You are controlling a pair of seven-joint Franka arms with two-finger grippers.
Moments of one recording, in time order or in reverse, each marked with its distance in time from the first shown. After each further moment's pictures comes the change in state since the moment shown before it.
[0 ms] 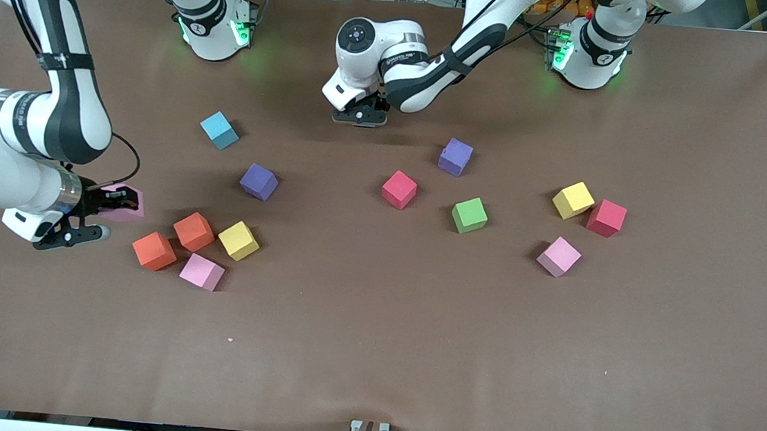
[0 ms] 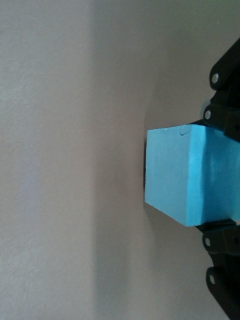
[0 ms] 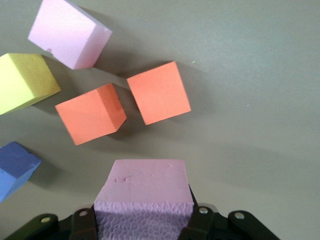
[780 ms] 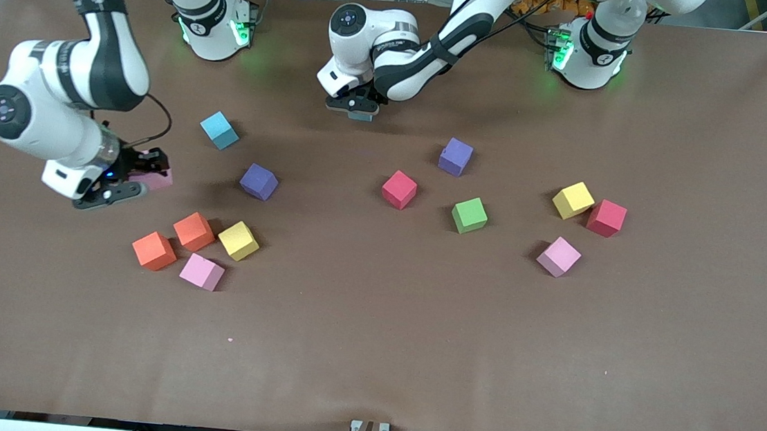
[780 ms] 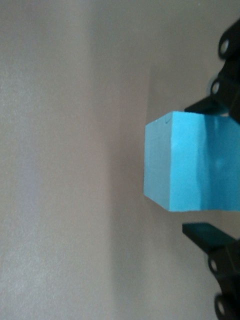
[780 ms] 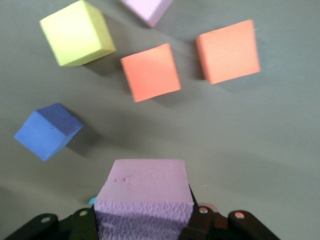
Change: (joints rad) left arm -0.052 0.007 0.012 0.012 0.054 -0.033 0.001; right arm 0.107 -0.243 0.007 -0.302 0.031 0.072 0.028
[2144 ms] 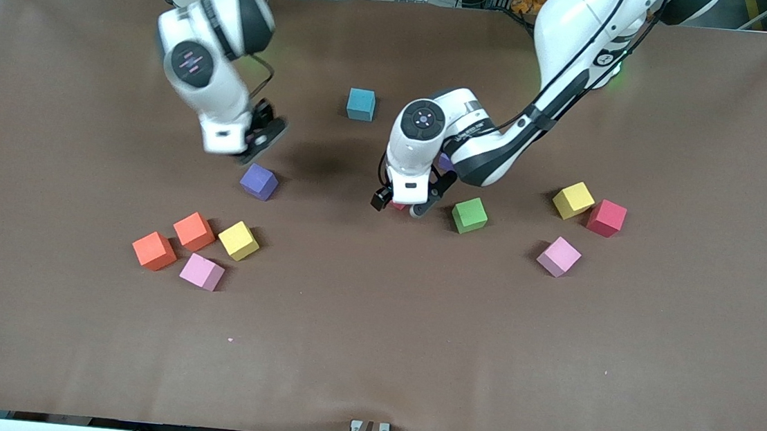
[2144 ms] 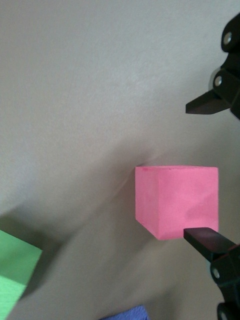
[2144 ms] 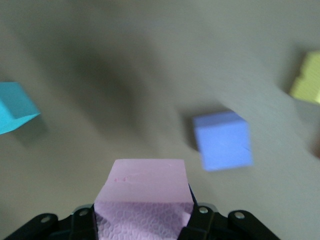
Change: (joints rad) left arm 0.380 -0.034 0.016 0.043 0.027 0.053 -0.636; right arm 0.511 -0.130 0.012 -0.227 0.040 0.140 -0.136
